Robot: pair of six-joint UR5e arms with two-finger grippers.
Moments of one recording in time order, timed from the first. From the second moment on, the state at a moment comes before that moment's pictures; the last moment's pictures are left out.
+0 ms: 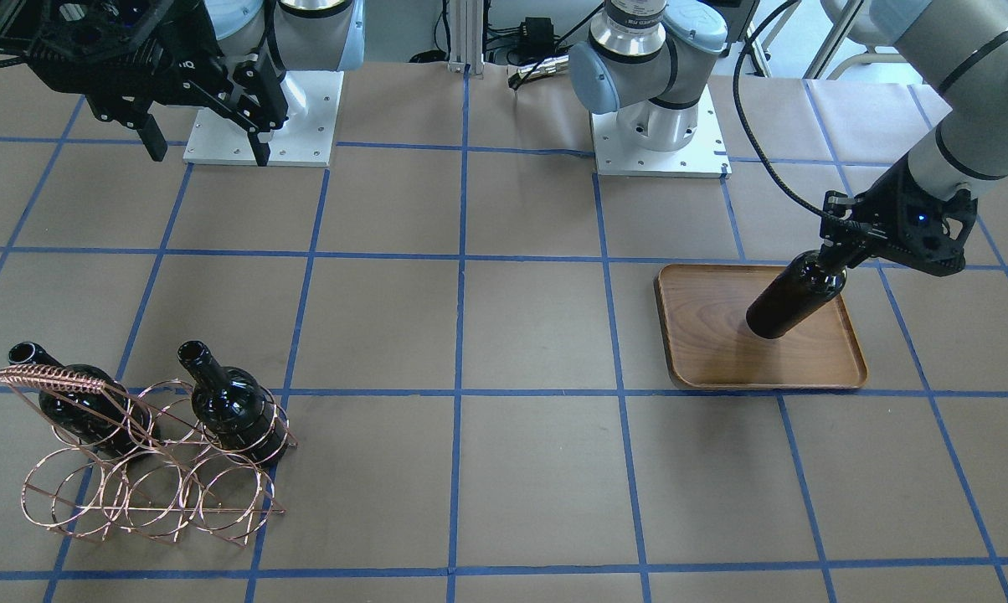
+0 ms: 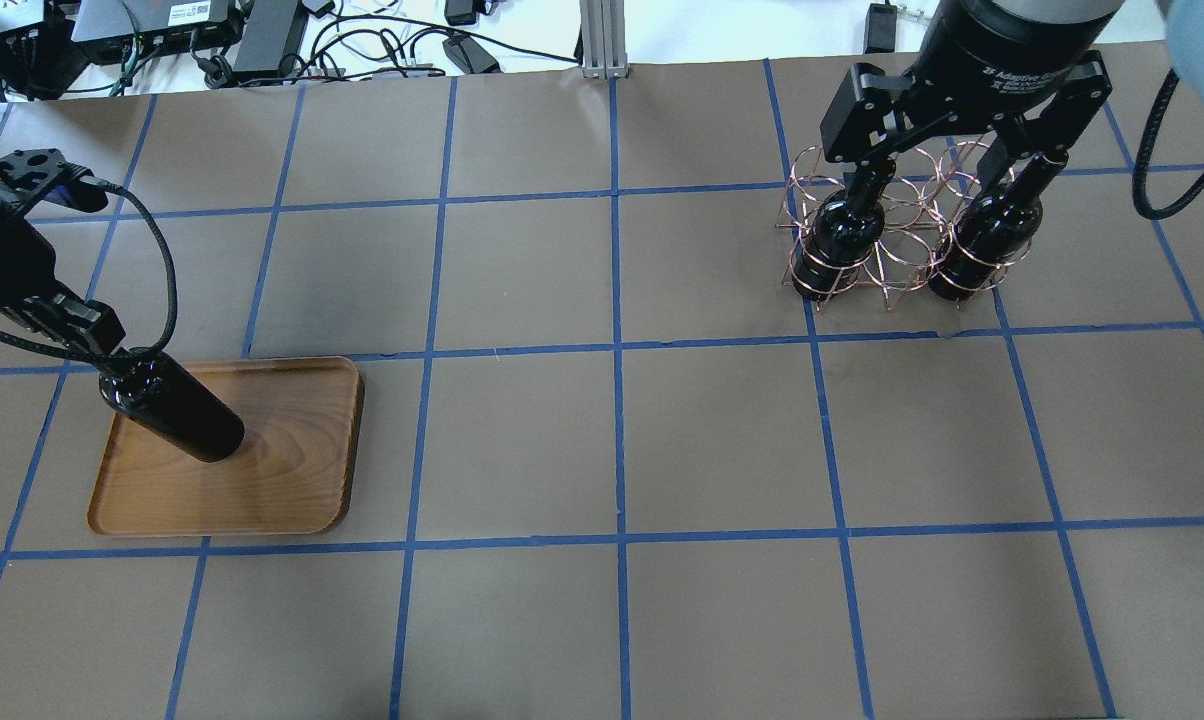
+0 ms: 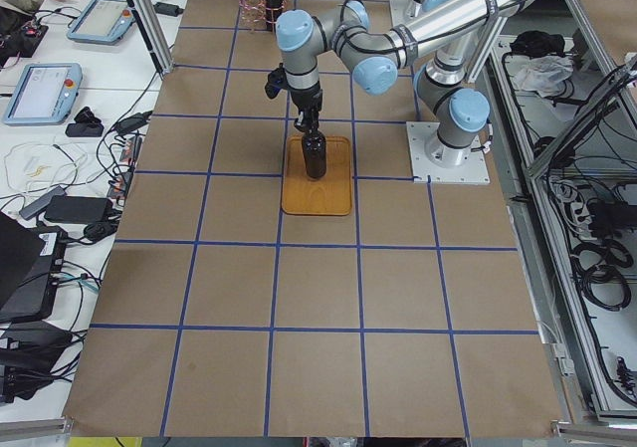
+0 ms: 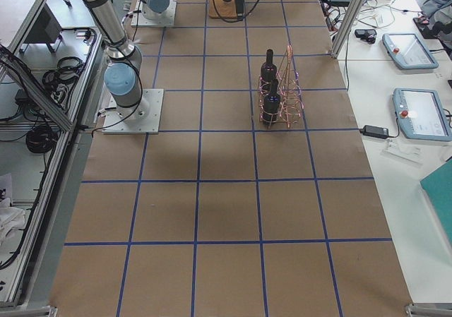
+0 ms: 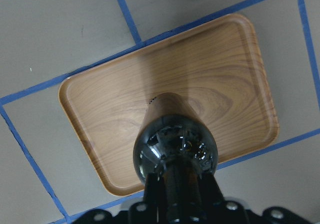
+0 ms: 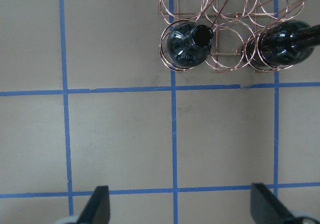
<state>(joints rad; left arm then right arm) -1.11 -1.58 -1.80 -1.45 1.65 0.81 1.62 -1.63 1.48 -1.51 -1.60 0.07</state>
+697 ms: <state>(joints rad) -1.11 -1.60 -1.80 -1.45 1.66 0.81 1.62 -1.63 1.48 -1.50 -1.60 0.07</state>
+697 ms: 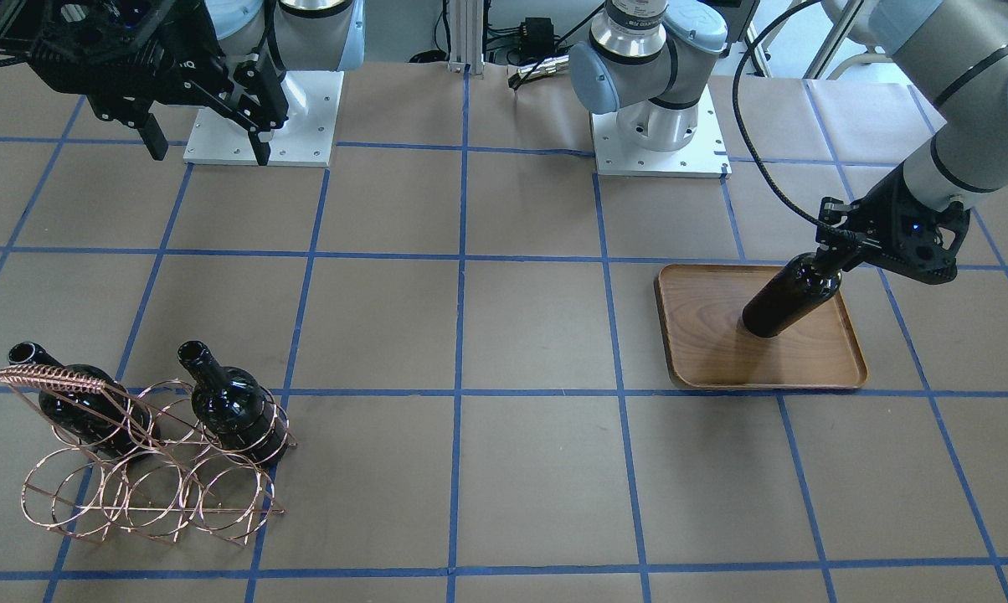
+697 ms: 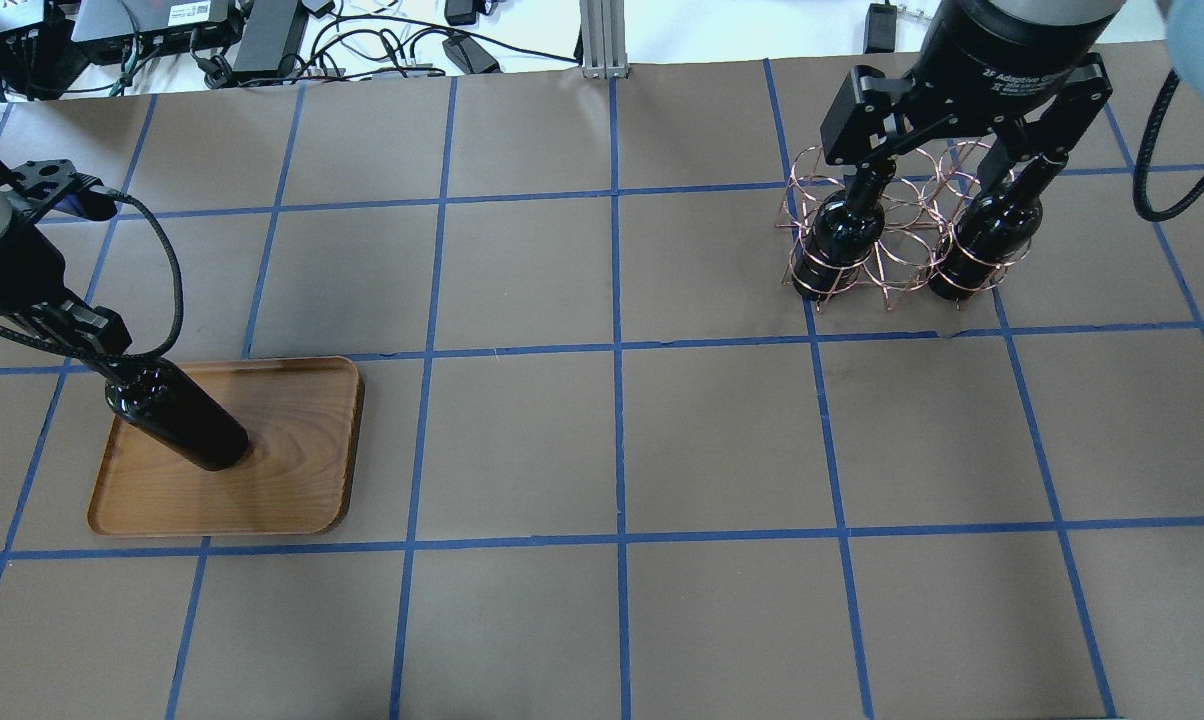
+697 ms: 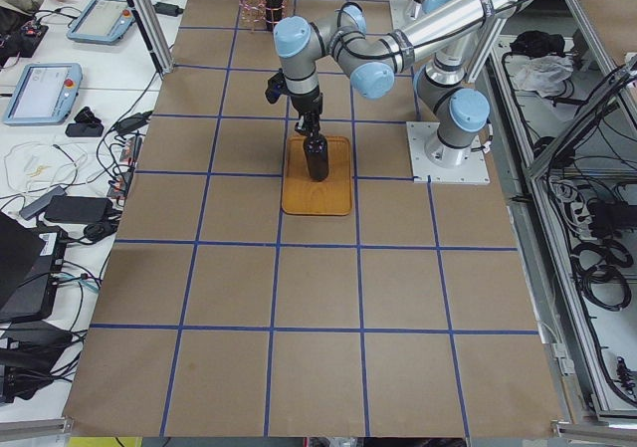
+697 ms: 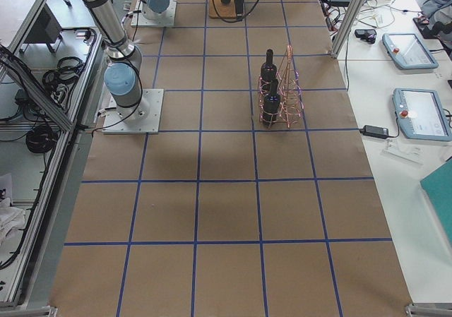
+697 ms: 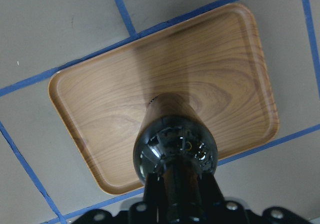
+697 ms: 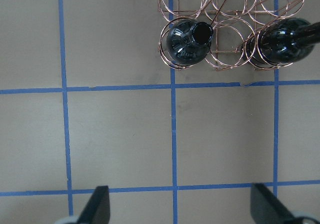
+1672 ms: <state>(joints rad) -1.21 -1.48 -1.67 -1.62 1.65 0.40 1.62 -1.64 1.48 -1.50 -1.60 0.07</state>
